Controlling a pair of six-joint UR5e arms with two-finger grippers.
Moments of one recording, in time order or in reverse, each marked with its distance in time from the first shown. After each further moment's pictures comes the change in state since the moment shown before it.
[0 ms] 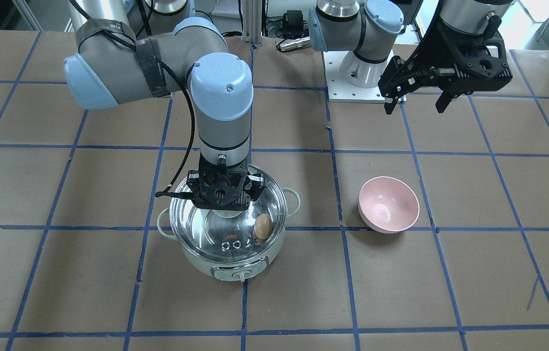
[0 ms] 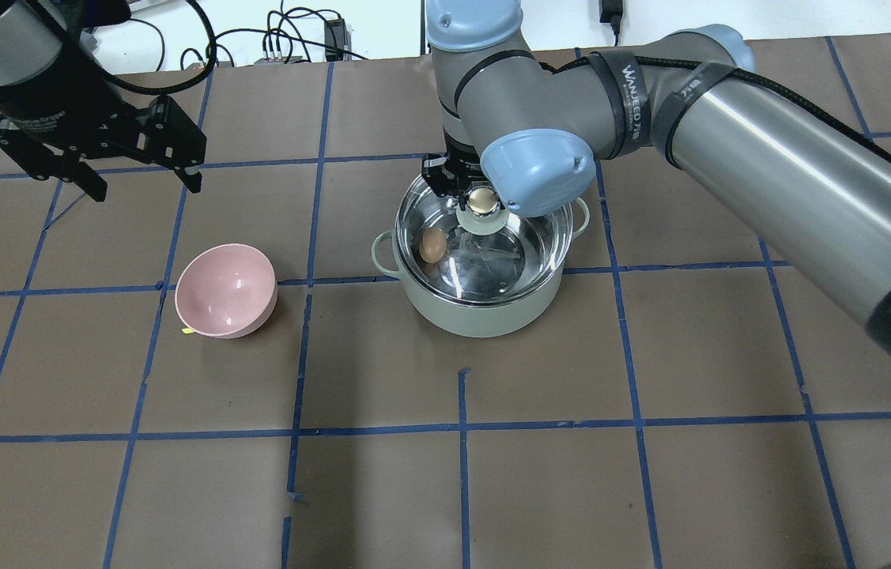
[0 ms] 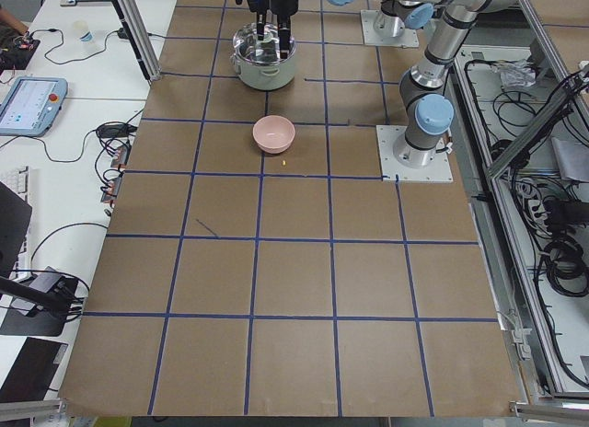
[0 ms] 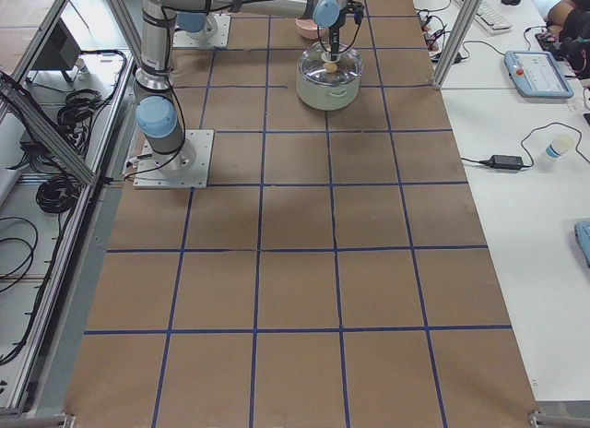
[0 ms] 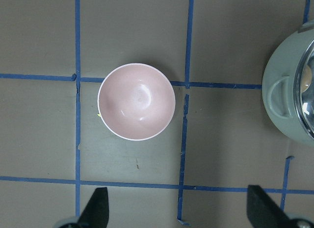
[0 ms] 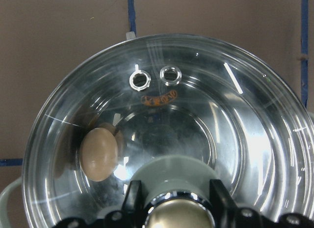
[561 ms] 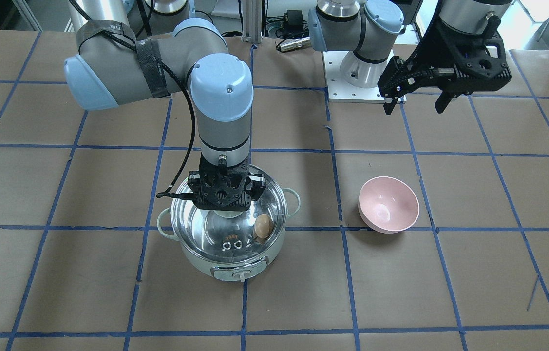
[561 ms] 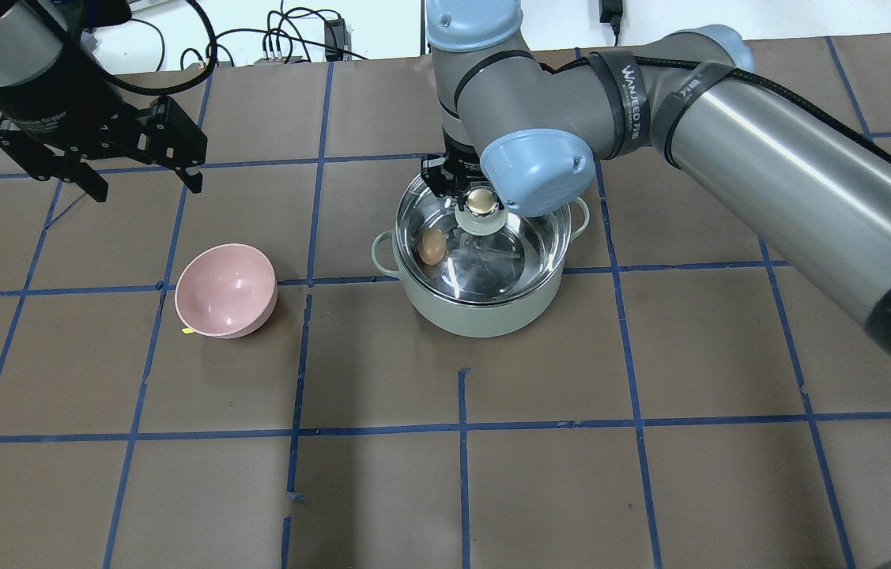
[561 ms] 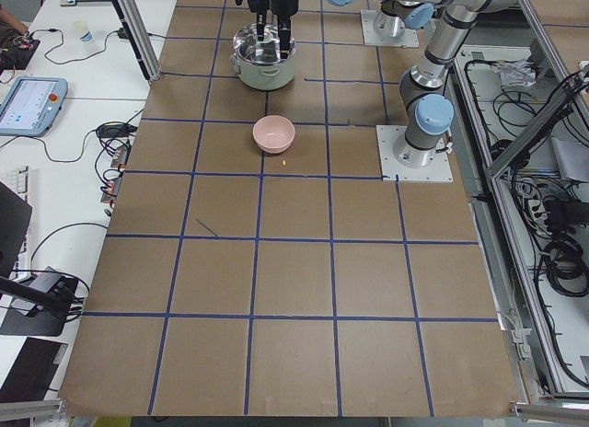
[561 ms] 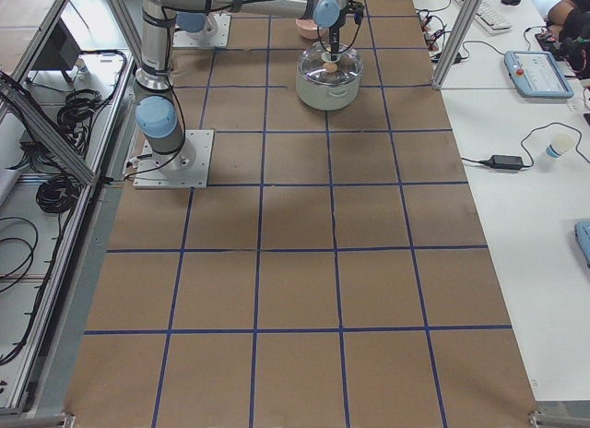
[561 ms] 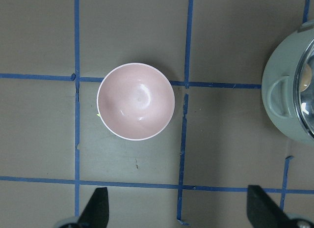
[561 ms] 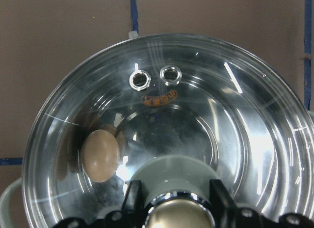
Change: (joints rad) left arm 0.000 0.001 -0.003 0.003 -0.002 0.000; right arm 0.000 0.002 0.000 -0.001 0.007 -0.003
